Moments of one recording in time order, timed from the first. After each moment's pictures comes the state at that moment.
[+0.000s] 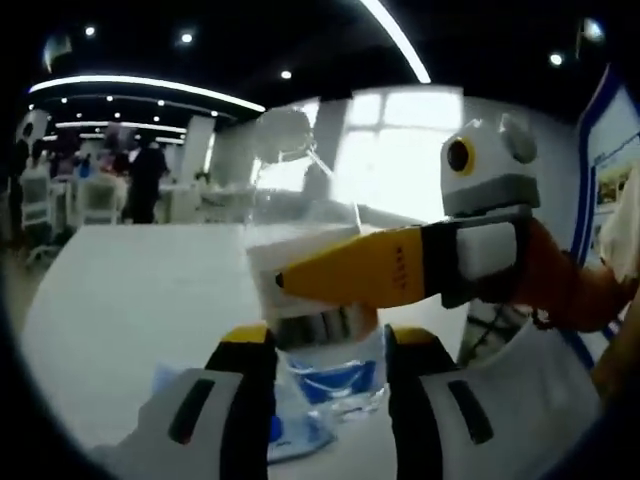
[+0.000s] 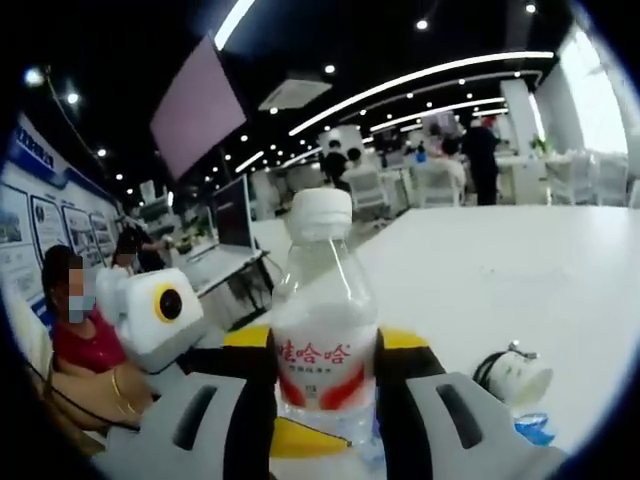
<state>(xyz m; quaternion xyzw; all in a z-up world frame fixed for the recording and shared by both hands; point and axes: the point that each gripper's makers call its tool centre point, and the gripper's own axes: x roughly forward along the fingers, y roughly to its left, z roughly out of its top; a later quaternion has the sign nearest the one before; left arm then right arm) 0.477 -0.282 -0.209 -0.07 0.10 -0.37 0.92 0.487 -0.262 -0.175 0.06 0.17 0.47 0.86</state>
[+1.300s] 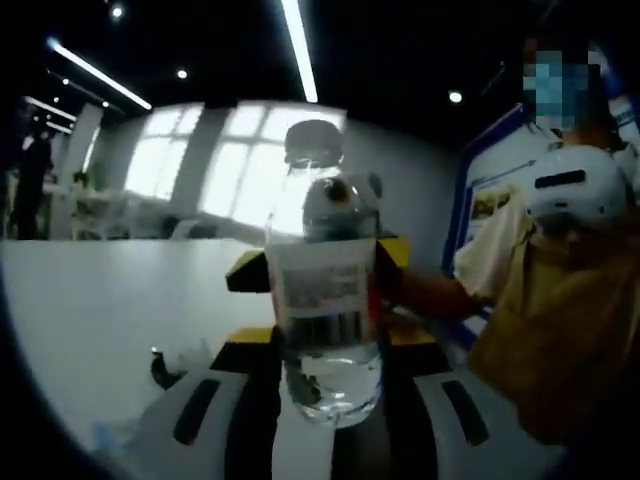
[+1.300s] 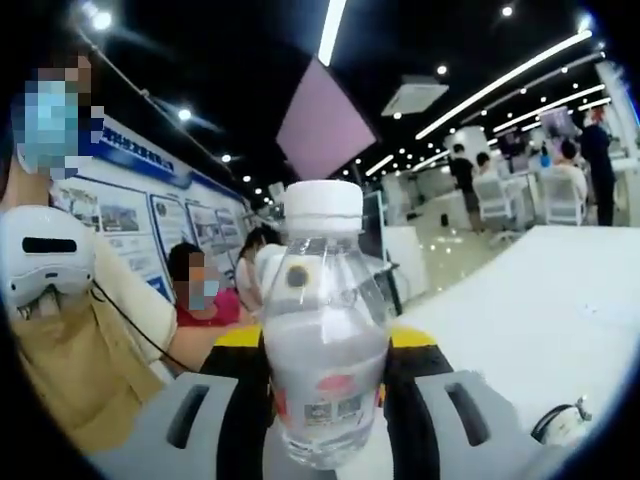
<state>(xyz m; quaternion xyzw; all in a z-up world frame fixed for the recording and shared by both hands) 0.416 -0.306 -0.141 -0.10 0.07 -0.63 0.77 0.420 -0.259 -0.110 0.08 0.11 0.71 0.70</state>
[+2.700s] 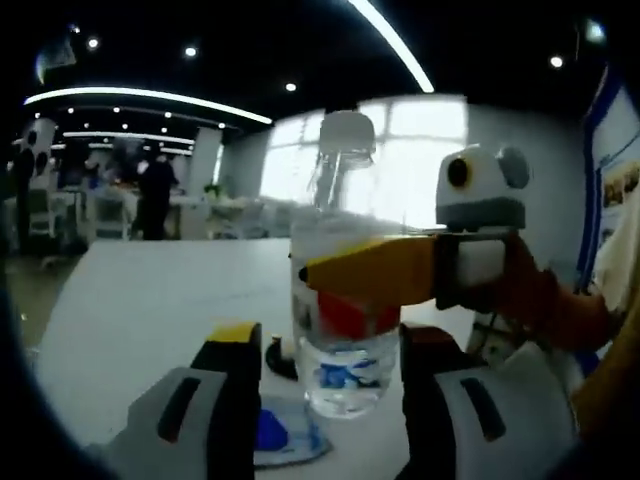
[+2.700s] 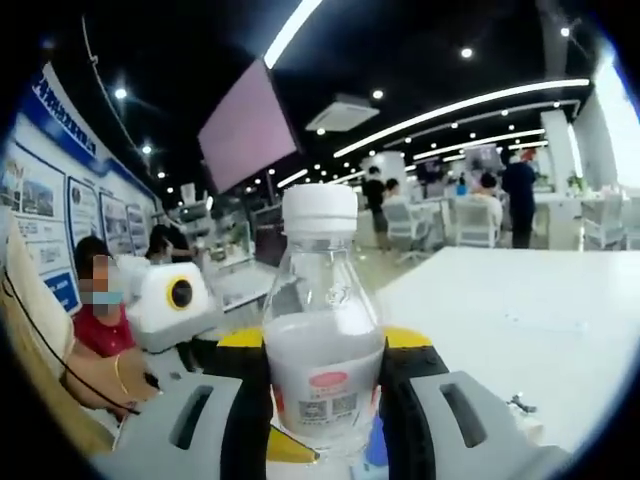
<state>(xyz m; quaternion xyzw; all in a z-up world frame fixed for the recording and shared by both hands) 0.470 -0.272 -0.160 -0.04 0.07 -0.30 0.95 0.479 -0.254 -0.126 0.03 0.09 0.52 0.85</state>
